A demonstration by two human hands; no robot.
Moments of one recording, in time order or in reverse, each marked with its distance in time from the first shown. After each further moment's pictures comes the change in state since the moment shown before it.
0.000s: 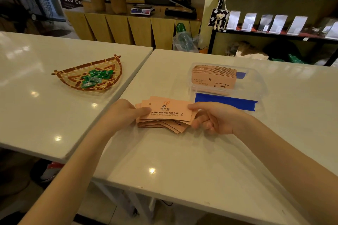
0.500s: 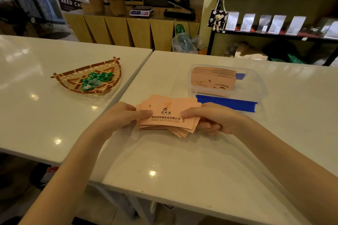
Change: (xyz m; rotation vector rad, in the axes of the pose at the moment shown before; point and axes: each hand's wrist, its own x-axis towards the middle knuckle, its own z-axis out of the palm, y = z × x) left_hand 0.000 0.001 -0.008 -0.069 -0.179 0.026; right_hand -0.003 -0.003 0.004 -0.299 -0.068 -0.165
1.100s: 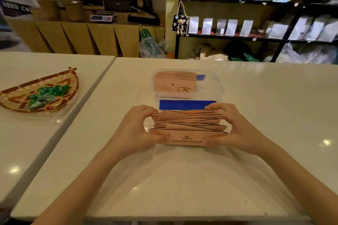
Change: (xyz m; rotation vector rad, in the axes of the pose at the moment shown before) left_hand 0.002 0.039 0.083 0.196 0.042 0.655; right_hand -0.084 0.078 -0.045 -0.410 0.553 -0.465
